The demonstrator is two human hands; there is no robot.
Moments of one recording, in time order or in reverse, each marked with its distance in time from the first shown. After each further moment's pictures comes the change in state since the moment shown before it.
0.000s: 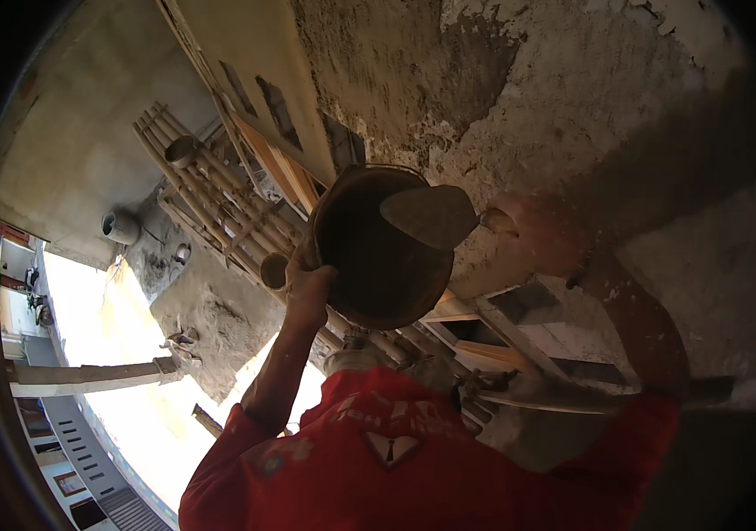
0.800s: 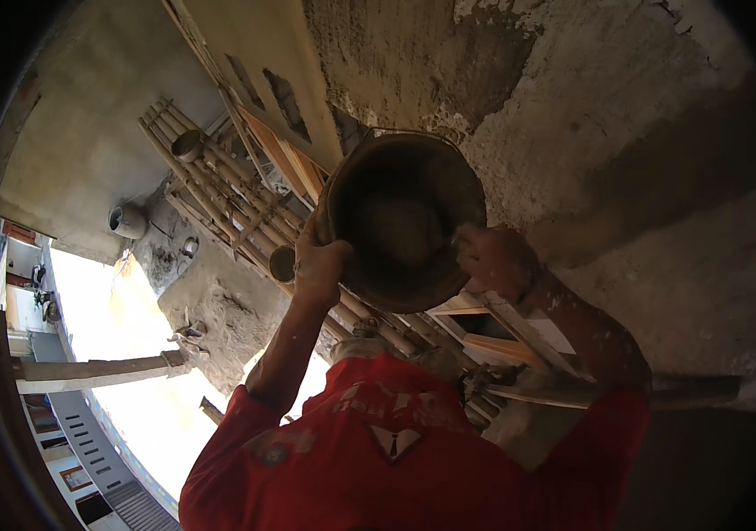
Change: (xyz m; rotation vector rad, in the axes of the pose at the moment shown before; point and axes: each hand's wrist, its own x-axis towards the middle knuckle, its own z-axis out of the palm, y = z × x) left_hand 0.016 0.032 0.019 -0.016 0.030 -0.083; right_hand 0.009 -0.034 0.091 0.457 -0.048 0.059
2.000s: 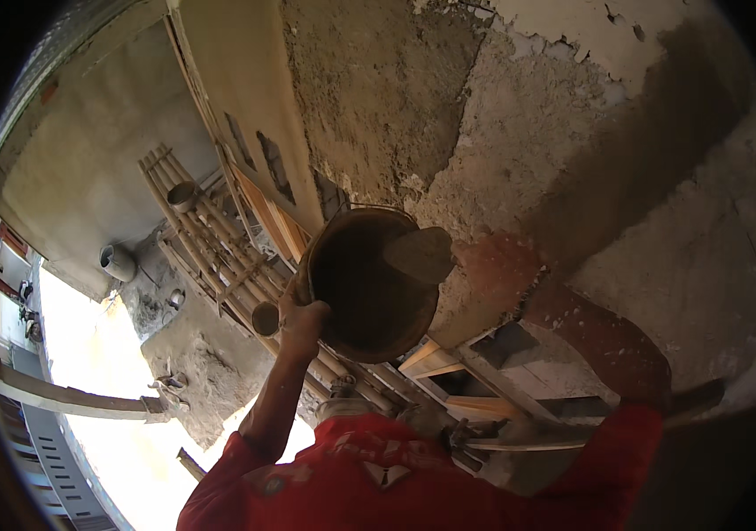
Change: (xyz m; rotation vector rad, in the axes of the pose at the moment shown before) left_hand -0.048 -0.012 0.023 0.104 0.004 0.177; right_hand -0.042 -0.019 -0.105 -0.704 -0.004 -0.007
